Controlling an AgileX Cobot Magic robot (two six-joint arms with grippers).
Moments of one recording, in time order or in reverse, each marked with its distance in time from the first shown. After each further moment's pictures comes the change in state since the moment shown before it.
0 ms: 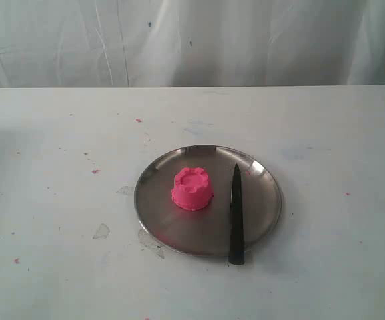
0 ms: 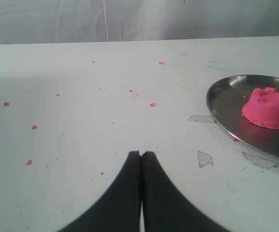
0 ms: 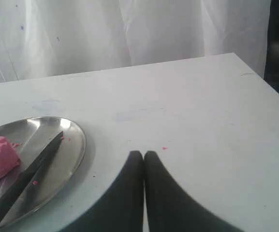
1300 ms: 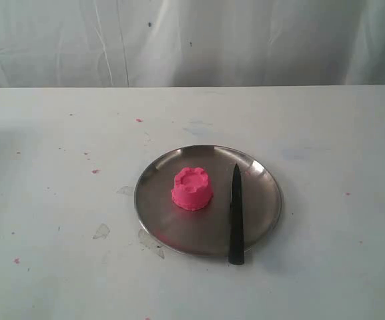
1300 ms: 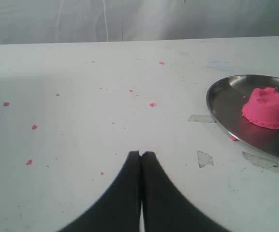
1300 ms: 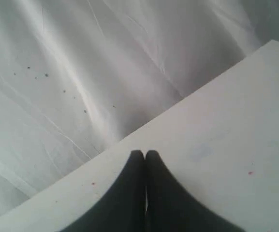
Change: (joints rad) left arm 0.000 0.000 0.000 0.000 0.000 0.000; right arm 0.000 -0.001 -0.223 0.099 0.095 0.394
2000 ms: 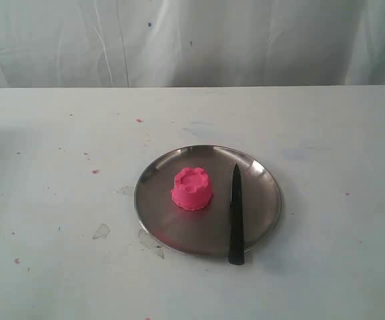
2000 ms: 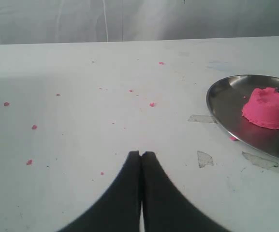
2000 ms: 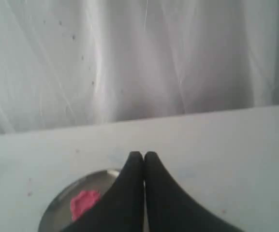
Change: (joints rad) left arm 0.000 0.000 0.000 0.000 0.000 0.000; right arm 0.014 0.245 -0.427 0.106 0.291 -0.499
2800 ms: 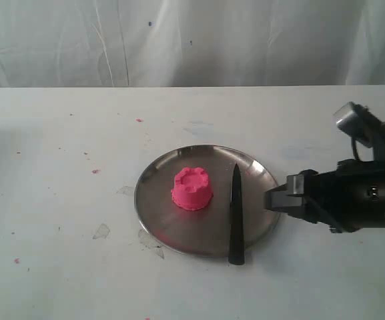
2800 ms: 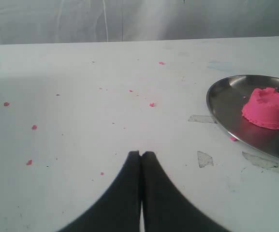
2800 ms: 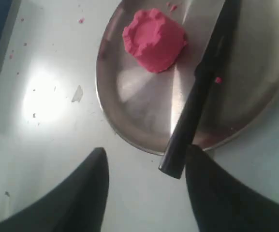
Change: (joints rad) left arm 0.000 0.000 0.000 0.000 0.000 0.000; right arm 0.075 1.043 0.110 1.025 0.039 -0.943
